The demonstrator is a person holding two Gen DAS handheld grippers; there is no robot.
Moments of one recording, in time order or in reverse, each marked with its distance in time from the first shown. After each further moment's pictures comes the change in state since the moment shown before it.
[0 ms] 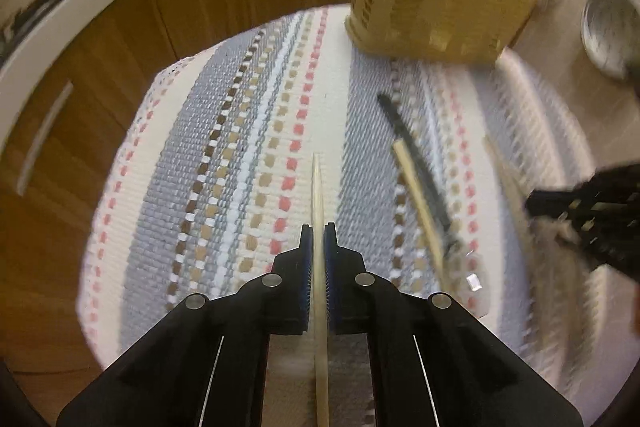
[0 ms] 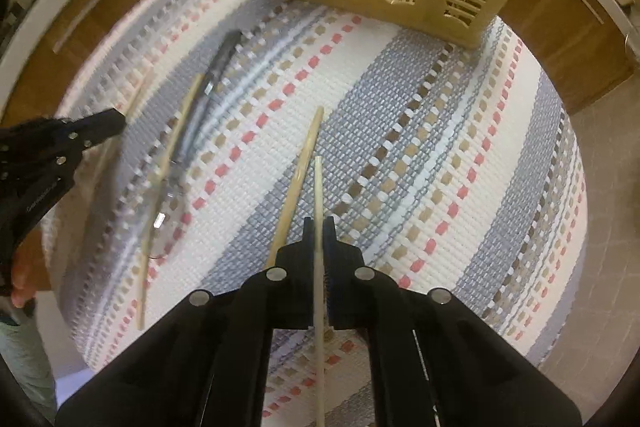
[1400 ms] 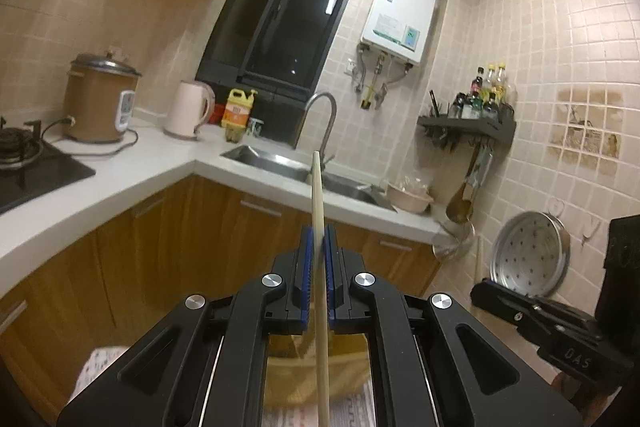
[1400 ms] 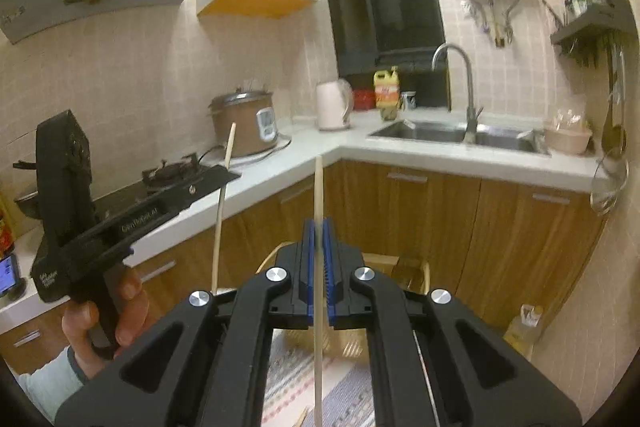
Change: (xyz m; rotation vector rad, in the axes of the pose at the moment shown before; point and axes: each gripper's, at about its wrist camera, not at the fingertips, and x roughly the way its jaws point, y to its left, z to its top) left arm -0.143 -0.079 0.142 -0.068 -0.857 -0.246; right arm -0.203 -0.068 0.044 -0.004 -0.994 0.102
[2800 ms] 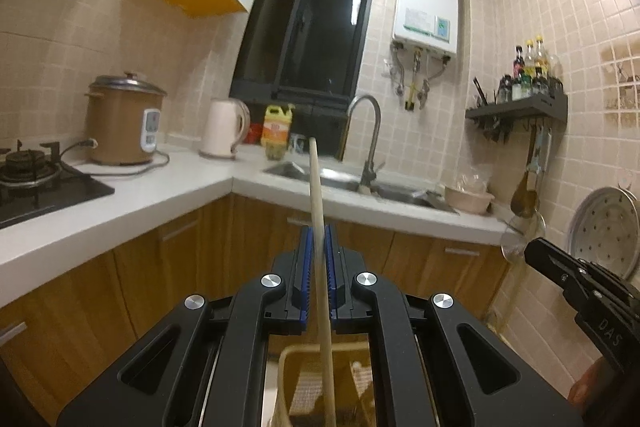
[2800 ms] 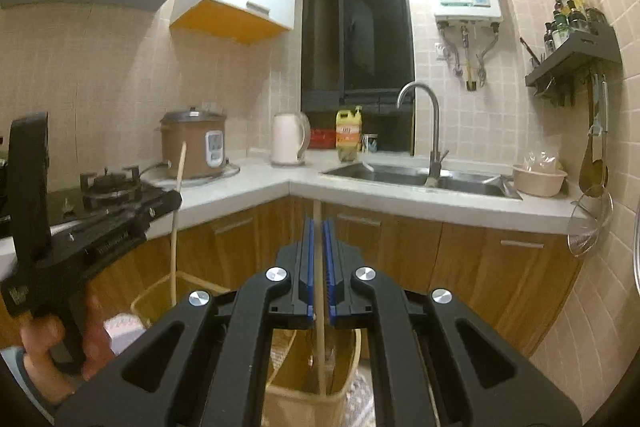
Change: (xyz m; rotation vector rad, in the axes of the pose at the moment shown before) left arm 0.074 0.016 -0.036 0.085 -0.049 0.176; right arm 0.066 -0.047 -0.032 -0.103 -0.142 -0.151
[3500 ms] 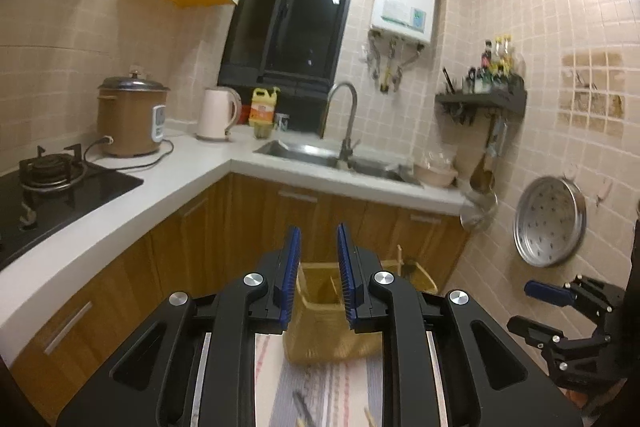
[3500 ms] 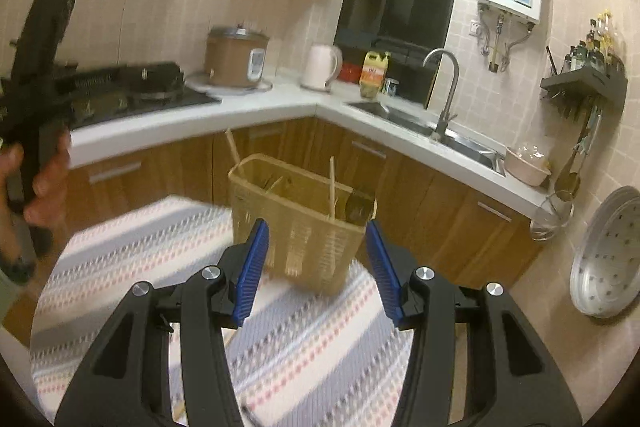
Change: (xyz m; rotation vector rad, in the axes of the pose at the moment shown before) left arm -0.155 0.014 0.039 0.044 0.125 -0.066; right arm -0.147 0.063 -0.003 -0.217 0.304 0.015
